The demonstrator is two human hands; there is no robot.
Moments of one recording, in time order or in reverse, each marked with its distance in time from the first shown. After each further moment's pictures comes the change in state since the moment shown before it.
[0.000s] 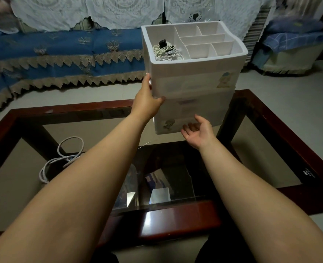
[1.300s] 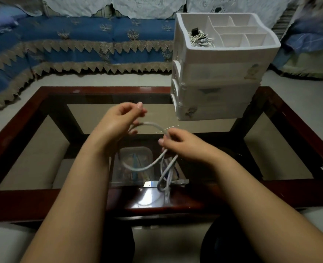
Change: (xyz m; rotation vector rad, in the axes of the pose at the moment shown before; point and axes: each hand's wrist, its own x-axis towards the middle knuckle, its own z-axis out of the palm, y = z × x) left_hand -0.158 -0.012 -0.135 -0.217 -0.101 -0.232; right_hand -0.121 0.092 0.017 -1.686 -0.685 -0.246
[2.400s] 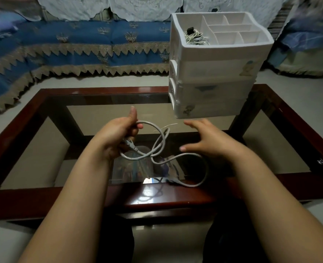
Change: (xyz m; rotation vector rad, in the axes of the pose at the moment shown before) left_hand -0.006 -0.019 0.001 -0.181 -0.095 -0.298; right_hand -0.038 0.009 -0.035 -0.501 0.157 0.132
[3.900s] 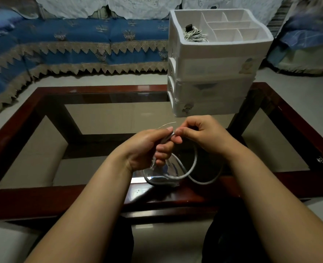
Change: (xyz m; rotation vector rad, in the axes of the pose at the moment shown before) left_hand 0.001 -0.017 0.051 -0.265 -0.637 -0.092; right_hand -0.001 -0.012 0.001 0.425 0.167 -0.259
